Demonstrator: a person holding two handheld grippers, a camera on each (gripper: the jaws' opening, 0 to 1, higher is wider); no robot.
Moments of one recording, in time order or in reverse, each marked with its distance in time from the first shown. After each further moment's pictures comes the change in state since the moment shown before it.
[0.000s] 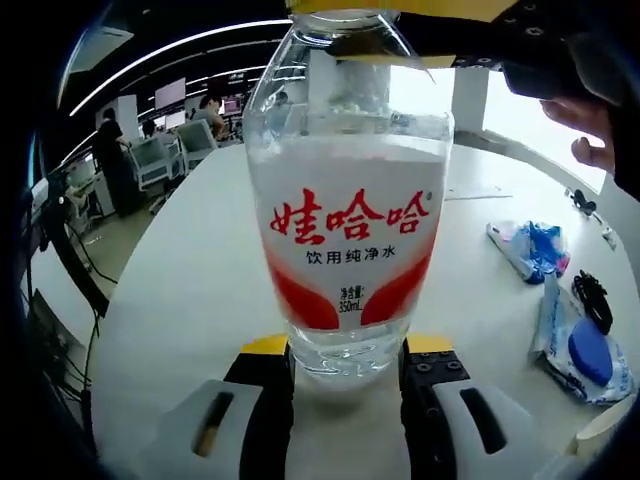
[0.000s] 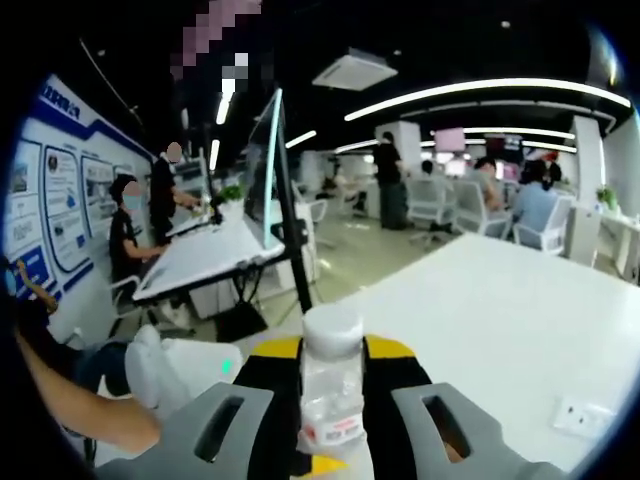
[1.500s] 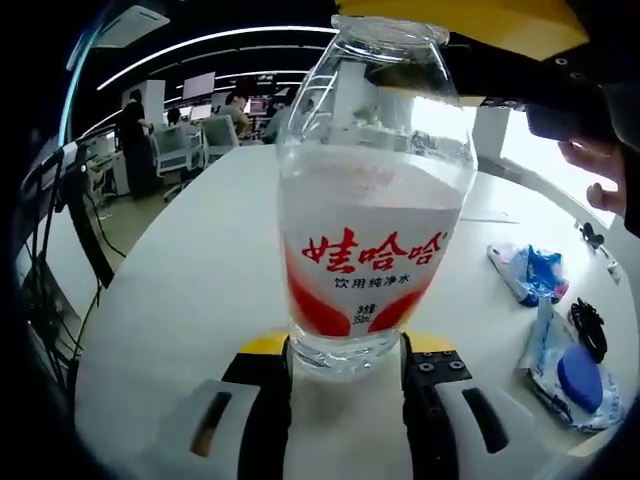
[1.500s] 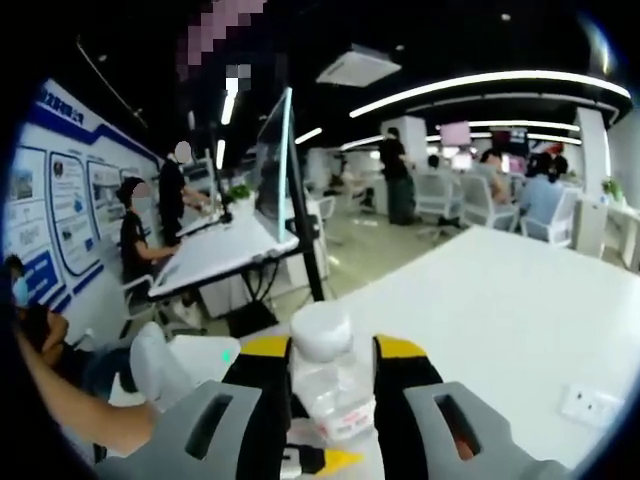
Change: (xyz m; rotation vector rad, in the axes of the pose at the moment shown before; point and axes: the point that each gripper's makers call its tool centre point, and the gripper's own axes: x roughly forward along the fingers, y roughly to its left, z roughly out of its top) left arm -0.011 -0.004 -0.005 -0.050 -0.038 0.060; right arm -0.015 0.013 -0.006 0.029 0.003 0.041
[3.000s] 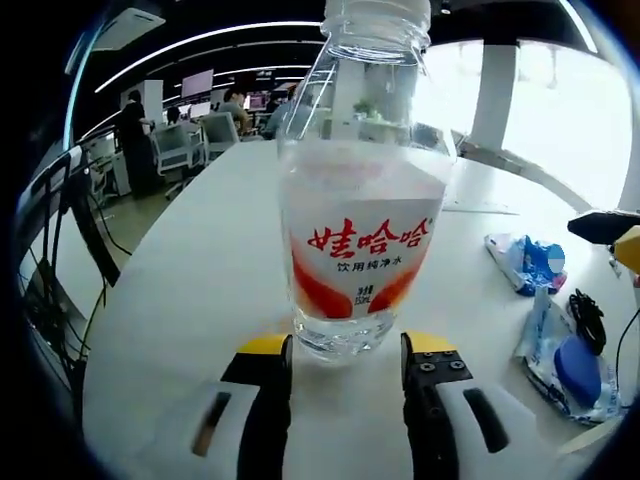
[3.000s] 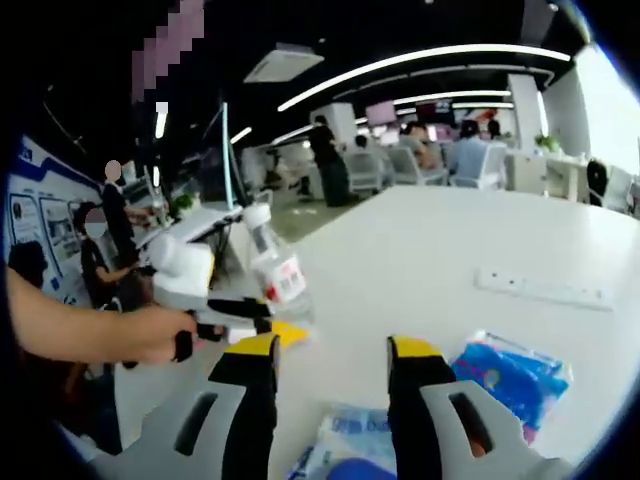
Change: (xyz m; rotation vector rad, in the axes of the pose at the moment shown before) left arm -0.016 -0.004 -0.005 0.013 0.031 0.013; right arm -0.147 -0.029 -0.090 0.195 0.049 -0.253
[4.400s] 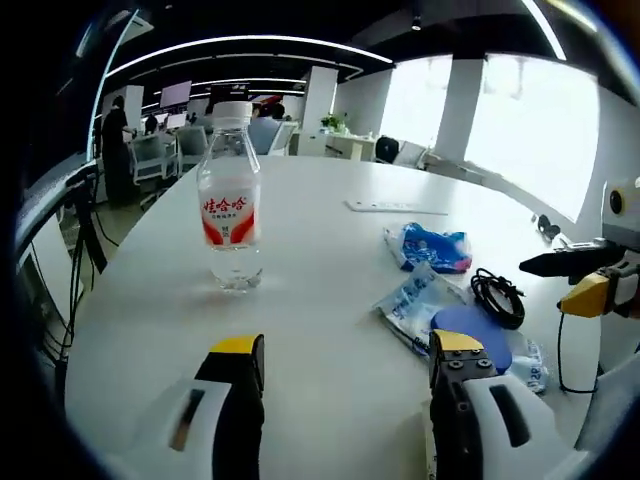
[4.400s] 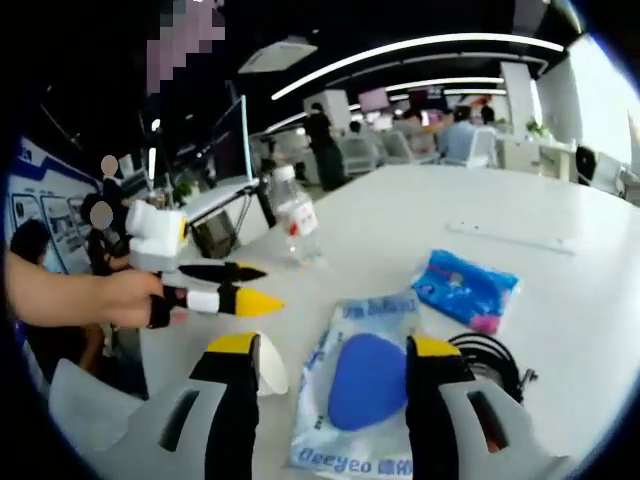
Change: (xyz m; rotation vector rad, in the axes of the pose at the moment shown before) left arm -0.094 -0.099 -0.031 0.006 -0.072 -0.154; right arm -0.119 0.021 -0.072 0.010 0.063 -0.022
